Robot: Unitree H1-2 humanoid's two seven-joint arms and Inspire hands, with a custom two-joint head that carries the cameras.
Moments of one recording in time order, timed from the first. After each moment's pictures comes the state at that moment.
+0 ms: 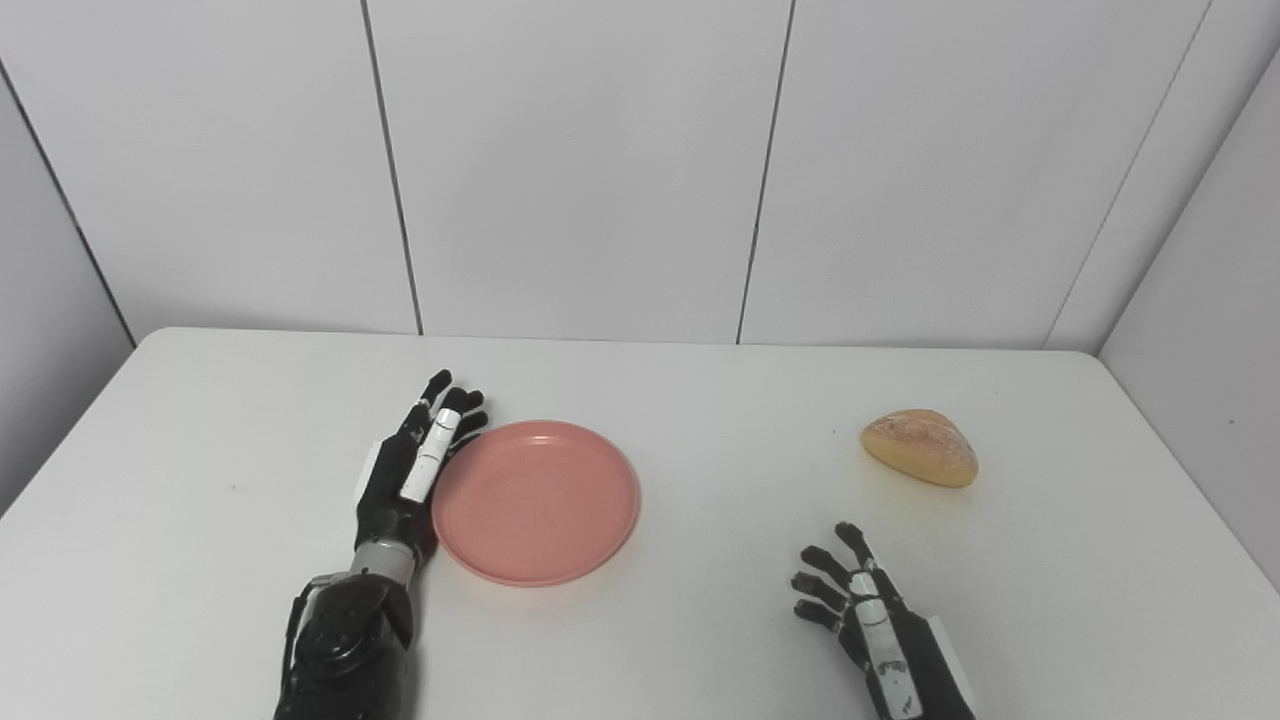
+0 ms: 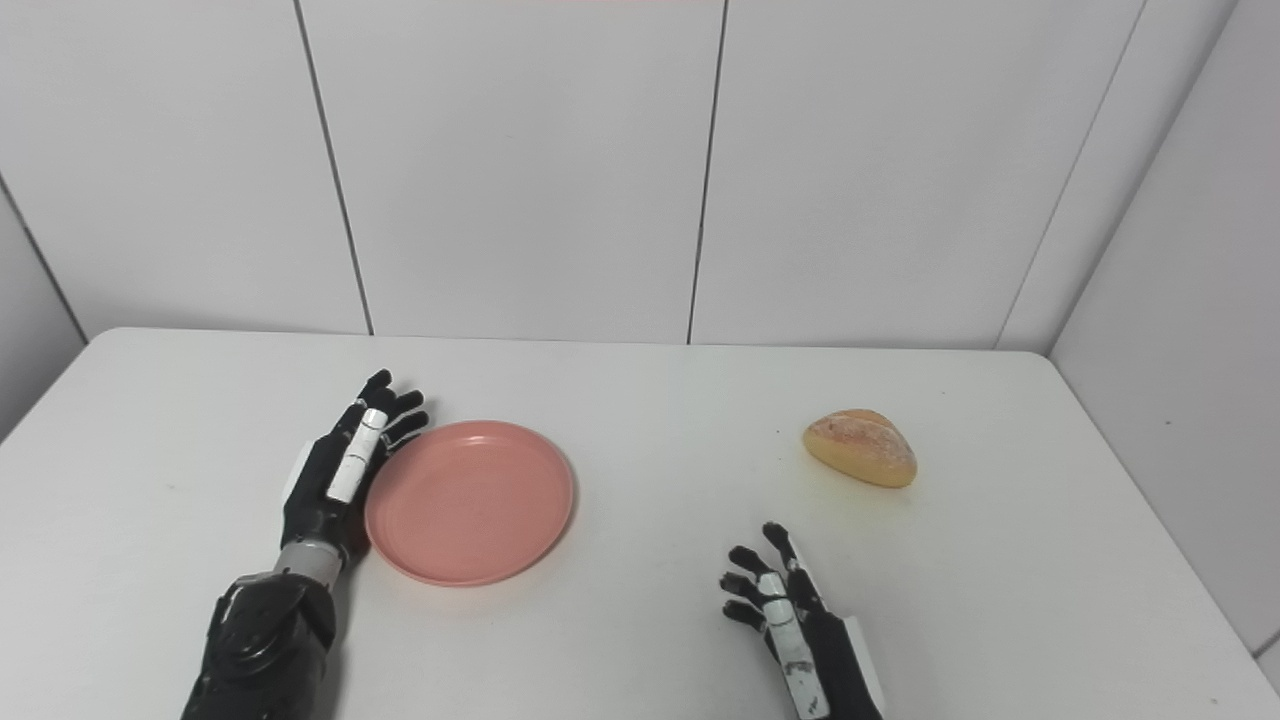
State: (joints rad) left arm -0.50 0.06 0.12 0.43 -0.18 0.04 -0.04; right arm 0.08 0.03 0.09 -0.24 0.07 0.17 -0.01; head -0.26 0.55
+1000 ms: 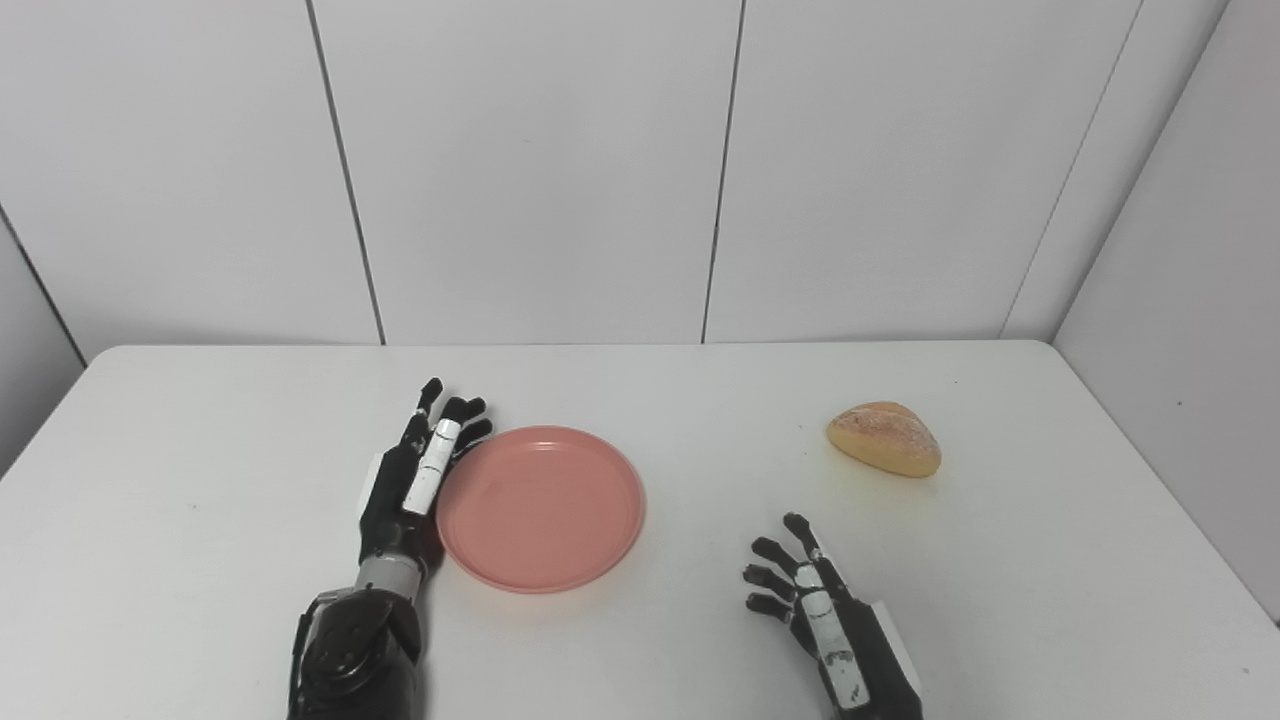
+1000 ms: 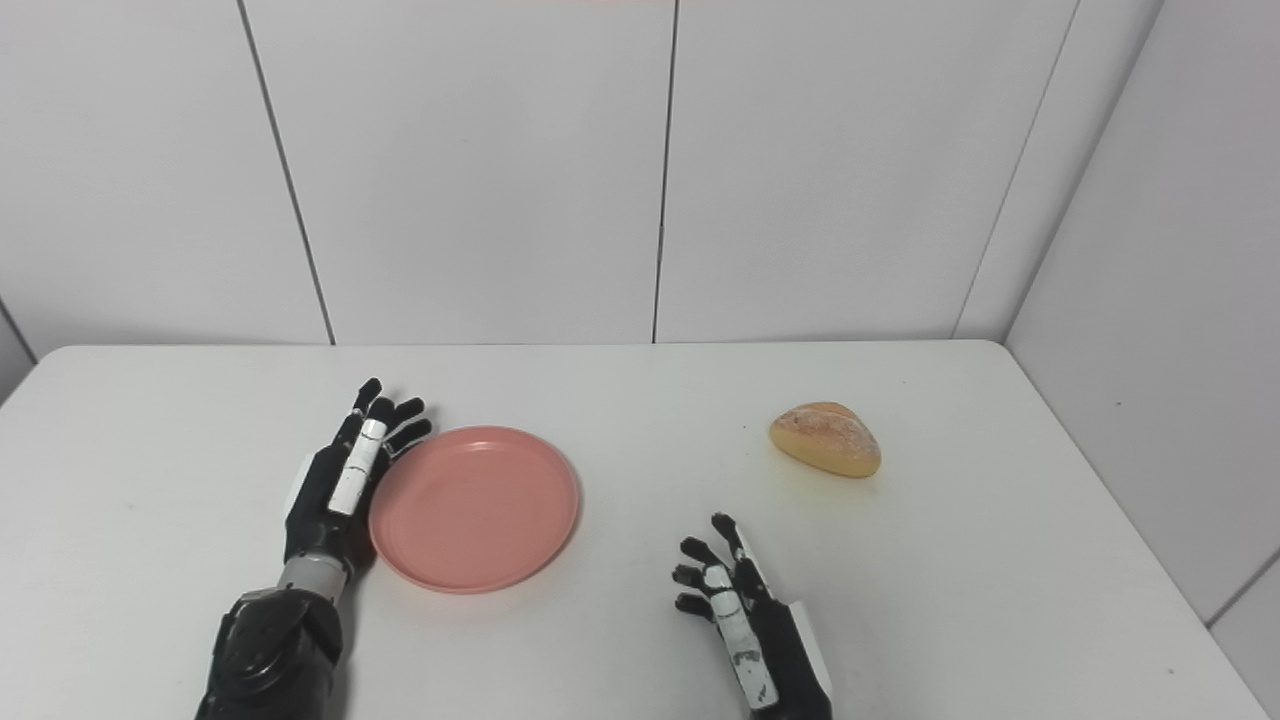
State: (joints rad) left arm -0.50 0.02 0.10 0.44 -0.18 0.03 -0.05; right arm 0.06 0.03 0.12 -0.21 0.04 0.15 -0.01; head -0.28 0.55
